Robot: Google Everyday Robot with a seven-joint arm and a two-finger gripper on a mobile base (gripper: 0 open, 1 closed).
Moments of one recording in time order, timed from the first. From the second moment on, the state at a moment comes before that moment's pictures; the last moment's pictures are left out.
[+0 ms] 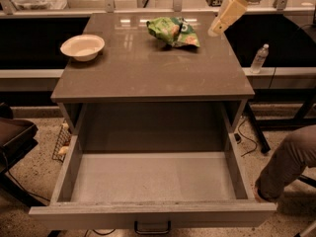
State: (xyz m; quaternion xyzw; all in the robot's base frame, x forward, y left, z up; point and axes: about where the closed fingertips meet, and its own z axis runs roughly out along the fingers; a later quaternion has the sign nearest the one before) arm 0.706 -0.160 1.038 -0.62 0.62 -0.08 0.47
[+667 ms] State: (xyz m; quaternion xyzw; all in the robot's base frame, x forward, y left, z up) arm 0.804 -0.118 0.970 -0.62 0.62 -0.06 0.48
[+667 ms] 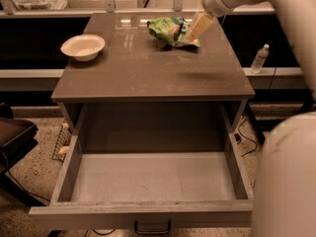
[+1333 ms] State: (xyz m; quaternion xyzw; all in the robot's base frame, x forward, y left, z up) arm 0.865 -0.092 0.922 -0.61 0.63 -0.06 0.48
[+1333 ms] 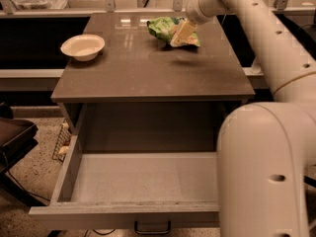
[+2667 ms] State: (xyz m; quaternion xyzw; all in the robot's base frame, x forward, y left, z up) arm 0.882 -0.048 0.851 -0.62 0.67 0.02 0.42
